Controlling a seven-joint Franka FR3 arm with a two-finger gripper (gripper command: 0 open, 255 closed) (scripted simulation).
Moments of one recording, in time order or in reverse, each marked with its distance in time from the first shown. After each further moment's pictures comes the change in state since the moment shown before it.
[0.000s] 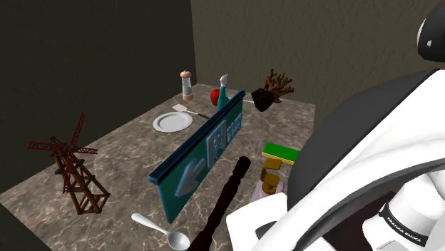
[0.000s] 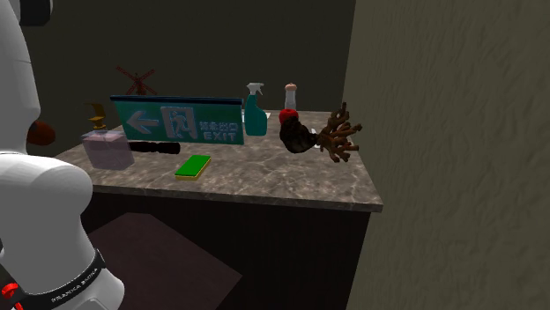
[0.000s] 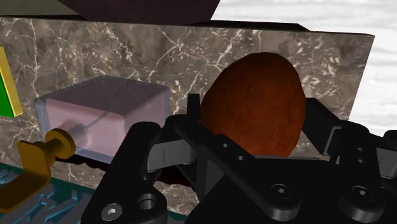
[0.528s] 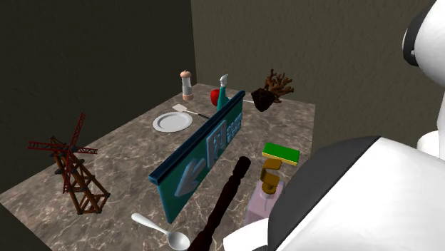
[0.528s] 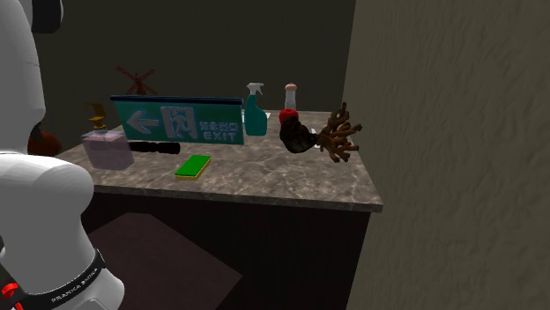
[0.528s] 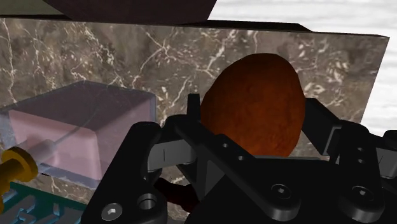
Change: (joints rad) arm 0.029 0.061 -0.027 -0.057 -0.053 0.081 0.045
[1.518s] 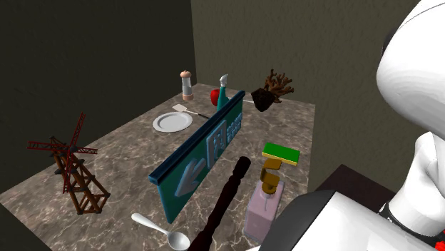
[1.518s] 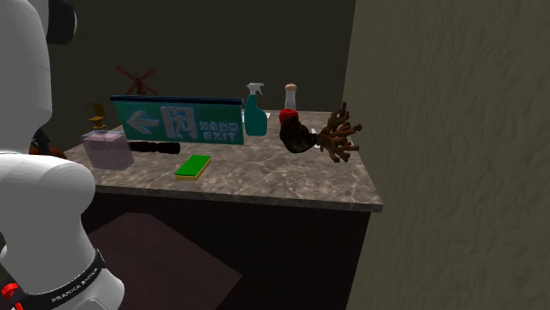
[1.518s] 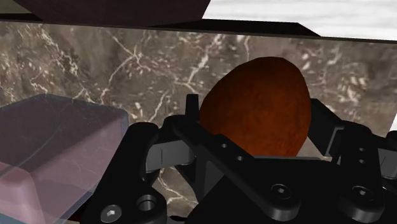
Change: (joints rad) arm 0.047 0.091 -0.053 -0.076 -0.088 0.122 0.072
